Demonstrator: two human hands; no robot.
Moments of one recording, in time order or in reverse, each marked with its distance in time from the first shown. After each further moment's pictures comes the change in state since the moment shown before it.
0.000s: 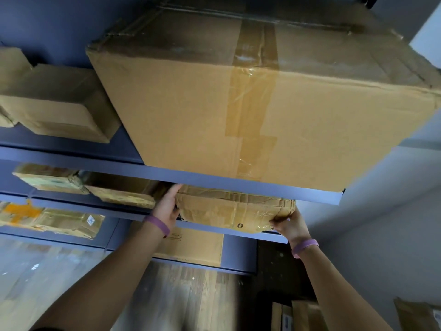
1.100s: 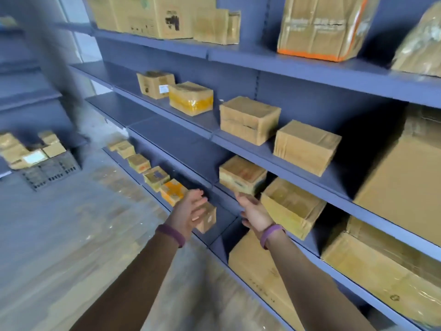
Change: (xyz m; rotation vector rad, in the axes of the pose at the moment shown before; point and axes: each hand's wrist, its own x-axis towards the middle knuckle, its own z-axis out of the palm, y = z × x) left_hand -0.270 0.089 -0.342 -0.244 0.387 0.228; right_hand -0.321 -0.222 0.395 -0.068 -0.757 -0.134
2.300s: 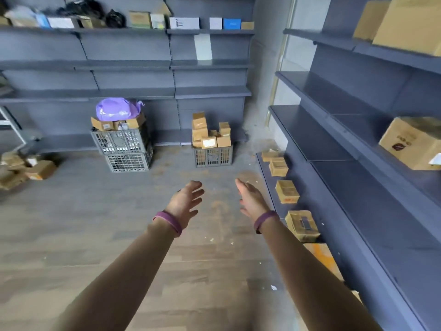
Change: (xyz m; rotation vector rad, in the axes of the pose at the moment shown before) left_hand 0.149 0.239 -0.564 -0.212 0.687 0.157; right_hand 0.257 -0.138 0.673 -0.368 -0.722 -0.144
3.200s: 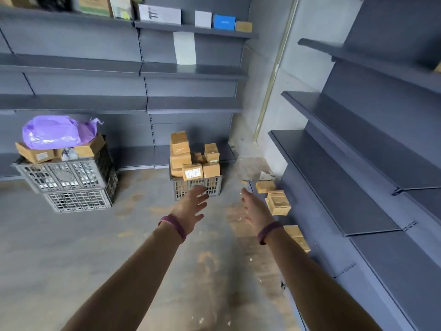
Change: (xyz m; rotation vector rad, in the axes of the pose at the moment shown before) left_hand 0.497 0.207 -0.011 -0.099 -0.186 -0.084; right_hand 0.470 -0.162 0.043 -0.073 0.118 0.091
